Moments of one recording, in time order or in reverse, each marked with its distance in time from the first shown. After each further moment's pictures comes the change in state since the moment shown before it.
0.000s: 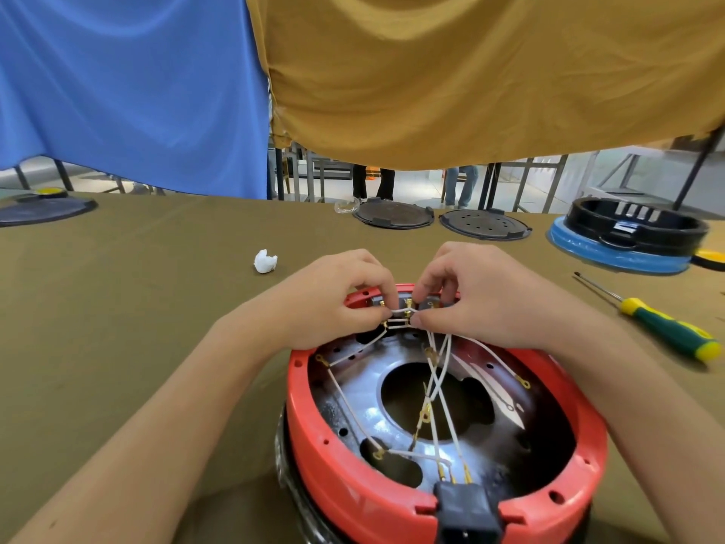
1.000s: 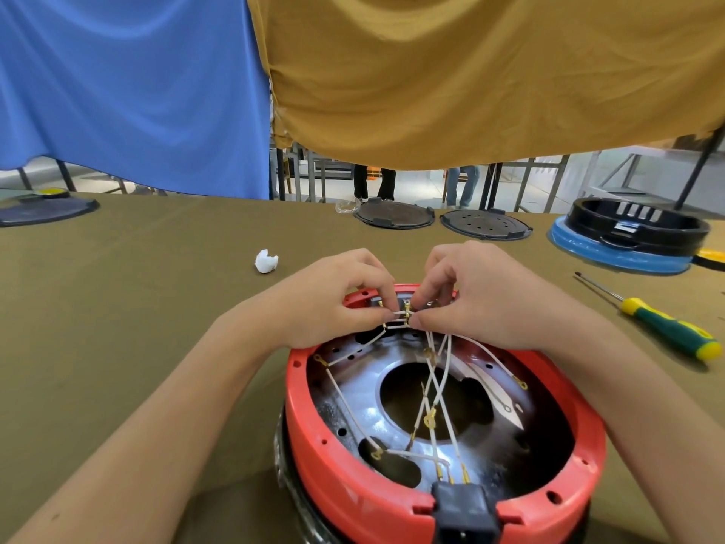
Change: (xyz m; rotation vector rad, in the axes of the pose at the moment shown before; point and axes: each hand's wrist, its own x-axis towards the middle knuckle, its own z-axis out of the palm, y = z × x) left_hand 0.000 -0.004 0.000 -0.018 -0.030 0.025; right_hand 0.001 0.000 0.001 0.047 0.006 -0.025
